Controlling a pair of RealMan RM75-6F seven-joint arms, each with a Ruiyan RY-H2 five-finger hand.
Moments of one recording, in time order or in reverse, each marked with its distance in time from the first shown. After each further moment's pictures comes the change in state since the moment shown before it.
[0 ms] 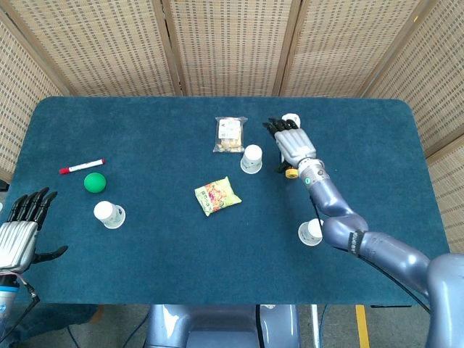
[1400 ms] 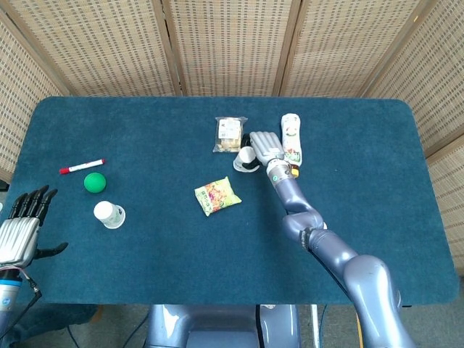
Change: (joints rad) left arm -0.026 -0.015 -0.004 0.007 -0.058 -0.024 0.031; right arm 0.150 -0.361 0.028 0.502 -0.170 -0.044 0.387
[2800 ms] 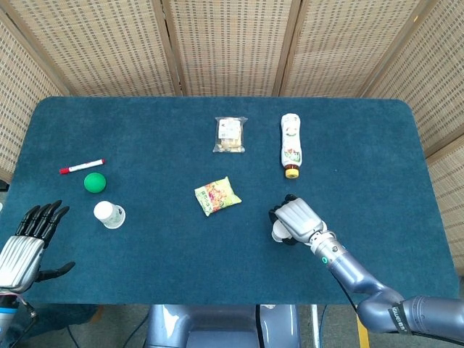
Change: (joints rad) left arm 0.062 0.062 0.103 -0.045 0.263 0.124 -0.102; right arm -0.367 0.610 -0.372 -1.195 -0.089 0.394 -0.507
